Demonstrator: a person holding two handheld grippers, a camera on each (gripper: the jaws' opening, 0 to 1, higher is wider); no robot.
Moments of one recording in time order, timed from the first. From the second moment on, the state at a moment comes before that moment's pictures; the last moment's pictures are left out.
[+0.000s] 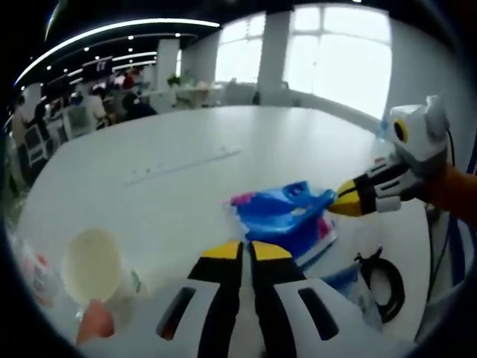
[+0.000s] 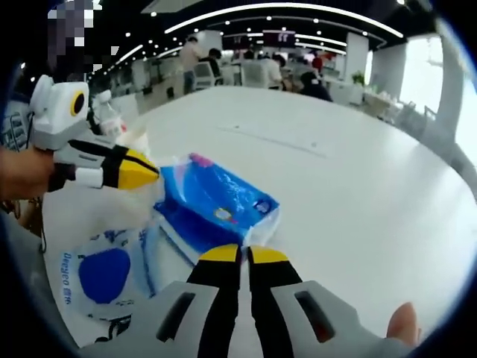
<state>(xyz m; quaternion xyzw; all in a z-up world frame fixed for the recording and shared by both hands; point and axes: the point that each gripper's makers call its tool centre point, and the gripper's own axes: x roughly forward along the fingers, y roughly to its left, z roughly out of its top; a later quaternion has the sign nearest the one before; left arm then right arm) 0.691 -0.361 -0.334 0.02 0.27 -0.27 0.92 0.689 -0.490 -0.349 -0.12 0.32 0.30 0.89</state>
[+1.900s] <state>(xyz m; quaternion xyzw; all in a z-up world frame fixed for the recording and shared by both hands) 0.730 -0.500 -0.331 -0.03 0.21 -0.32 0.92 0.726 -0.637 -0.336 -0.14 0.31 0.21 0.92</state>
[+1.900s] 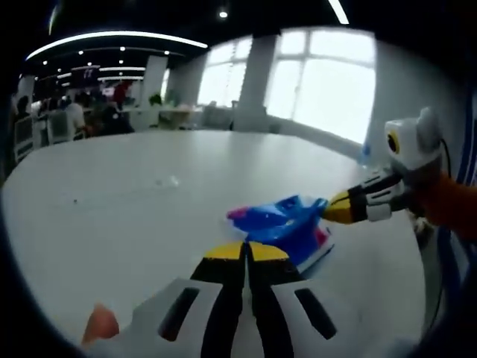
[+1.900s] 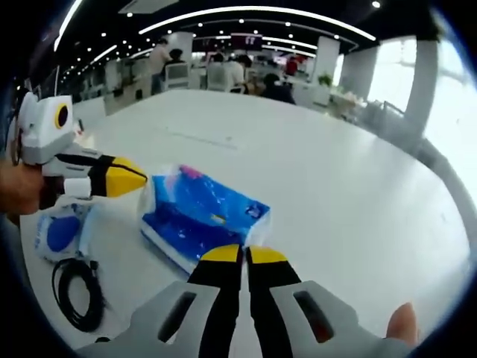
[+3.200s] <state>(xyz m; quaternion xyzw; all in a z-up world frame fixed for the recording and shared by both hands) 0.733 -0.522 -0.357 -0.08 0.22 -0.32 0.92 0.738 -0.662 -0.362 -0.15 0.33 0.20 0.91</state>
